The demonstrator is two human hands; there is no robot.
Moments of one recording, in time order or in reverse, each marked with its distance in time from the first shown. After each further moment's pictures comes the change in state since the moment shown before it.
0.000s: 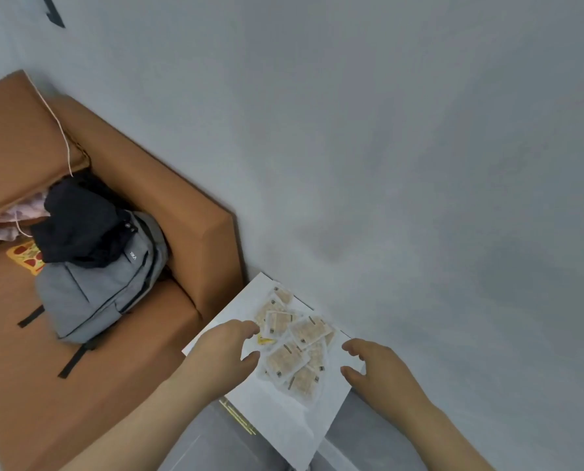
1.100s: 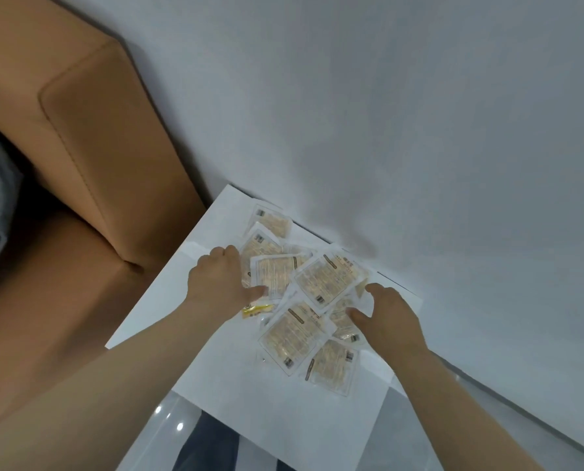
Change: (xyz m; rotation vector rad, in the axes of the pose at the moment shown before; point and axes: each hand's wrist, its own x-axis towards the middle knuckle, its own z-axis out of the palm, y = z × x) left_hand 0.283 -0.170 0.235 0.211 -0.117 -0.161; right_hand 0.258 0.109 0.204 -0.063 0.000 0.450
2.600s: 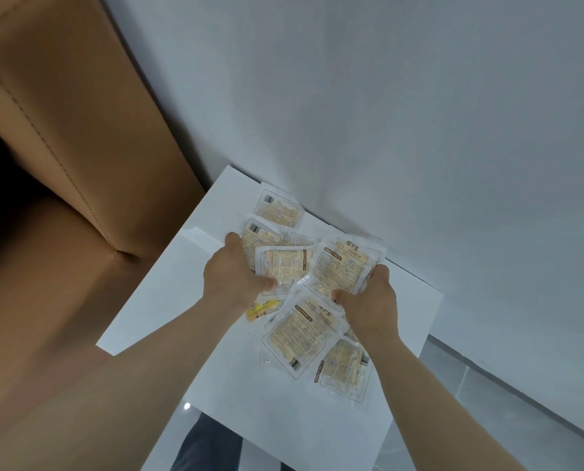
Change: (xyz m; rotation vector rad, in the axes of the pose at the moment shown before) left_hand 0.022 0.008 0.031 -0.429 -0.076 -0.201; right_hand 0.034 -0.036 0.045 0.650 0.125 0.184
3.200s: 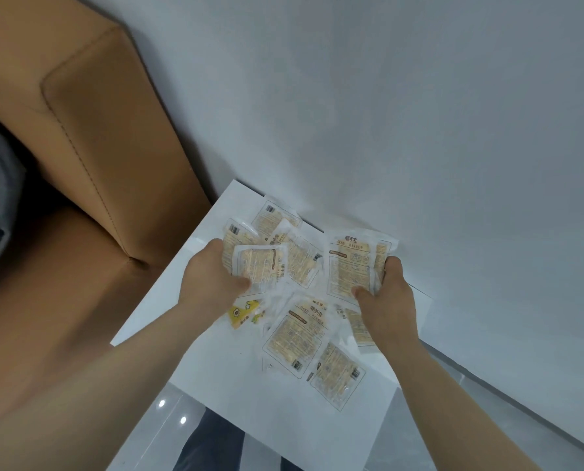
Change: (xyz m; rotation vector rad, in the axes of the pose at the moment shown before) left_hand -0.033 -0.006 -0.050 -0.161 0.026 -0.020; right_hand -0.024 -0.019 -0.042 -0.105 0.070 -0.198
